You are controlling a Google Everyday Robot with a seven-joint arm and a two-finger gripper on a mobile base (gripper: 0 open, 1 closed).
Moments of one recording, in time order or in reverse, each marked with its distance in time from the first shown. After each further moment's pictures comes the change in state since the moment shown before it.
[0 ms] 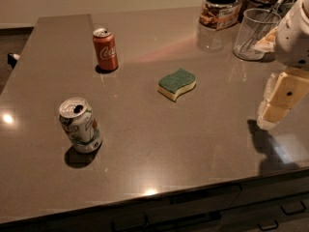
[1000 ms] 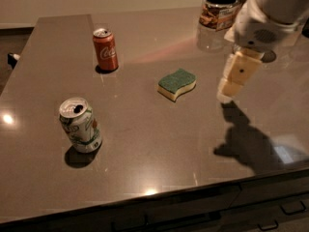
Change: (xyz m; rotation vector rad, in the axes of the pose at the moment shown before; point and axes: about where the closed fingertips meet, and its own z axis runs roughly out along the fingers) arm -0.054 -0.053 0.037 -0.014 -0.079 0.041
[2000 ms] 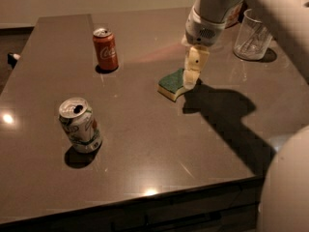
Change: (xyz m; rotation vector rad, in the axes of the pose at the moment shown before) arm -0.065 -0.071 0.104 -0.162 0.002 -0.161
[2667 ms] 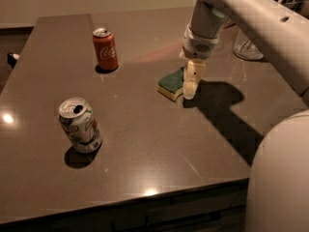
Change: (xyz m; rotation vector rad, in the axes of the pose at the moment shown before) arm 0.018 -0.007 0.046 -0.054 0.049 -0.025
